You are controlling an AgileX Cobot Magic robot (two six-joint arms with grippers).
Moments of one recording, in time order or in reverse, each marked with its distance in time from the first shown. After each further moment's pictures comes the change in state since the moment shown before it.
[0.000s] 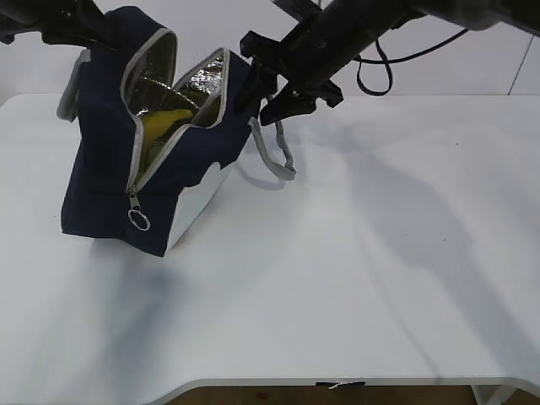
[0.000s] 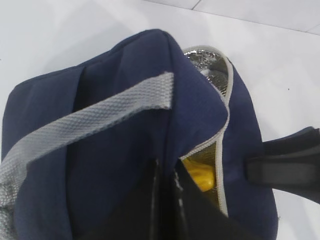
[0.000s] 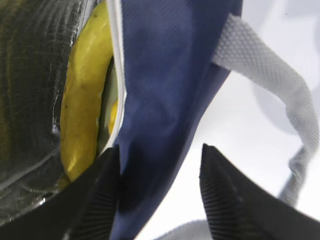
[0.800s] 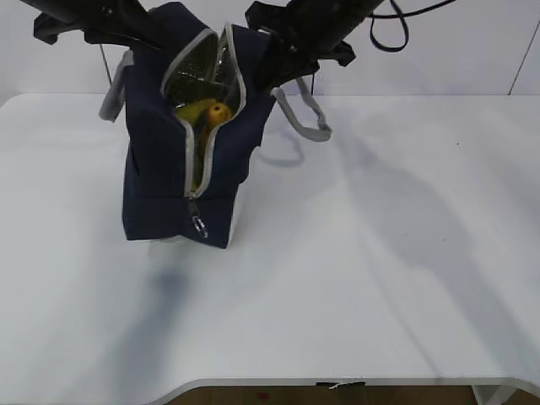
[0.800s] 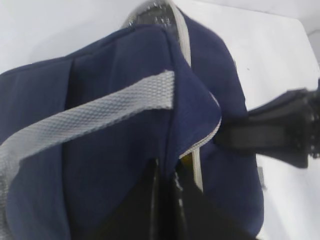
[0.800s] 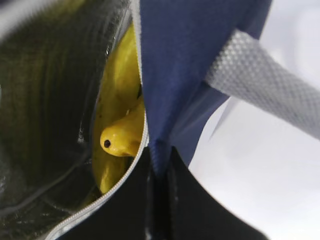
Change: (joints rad) left arm -0.098 -0.010 0.000 -0.055 0.009 0.002; right arm 0.000 -0.003 -0.157 -0.087 0.126 -0.057
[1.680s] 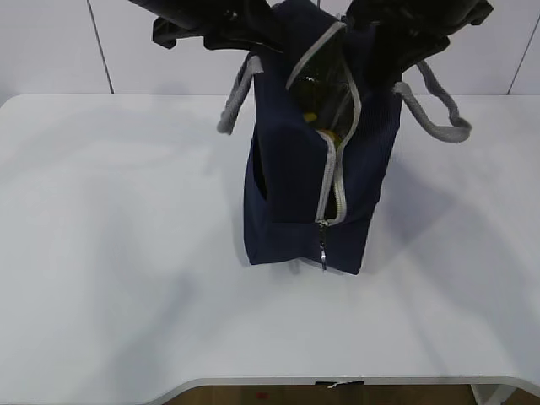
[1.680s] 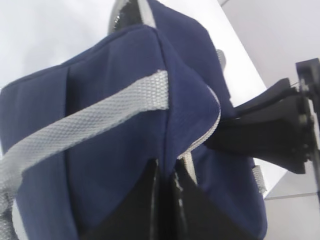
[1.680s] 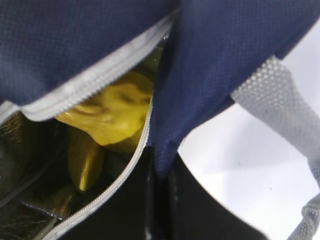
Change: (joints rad) left arm -0.302 -0.002 0.000 -0.063 -0.127 -0.003; right arm -0.003 -0.461 0.464 -0.391 0.016 0.003
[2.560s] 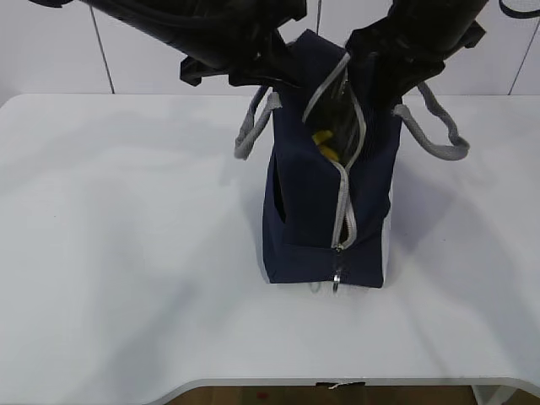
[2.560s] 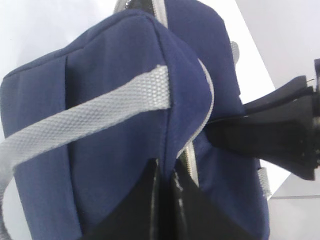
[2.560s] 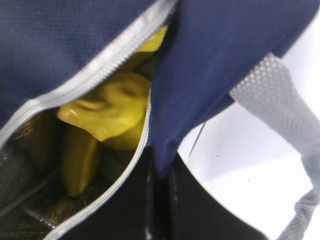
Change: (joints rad) left arm -0.016 0.099 0.000 -0.051 -0.037 -0.001; right arm -0.013 0.059 0.011 -0.048 -0.006 -0.001
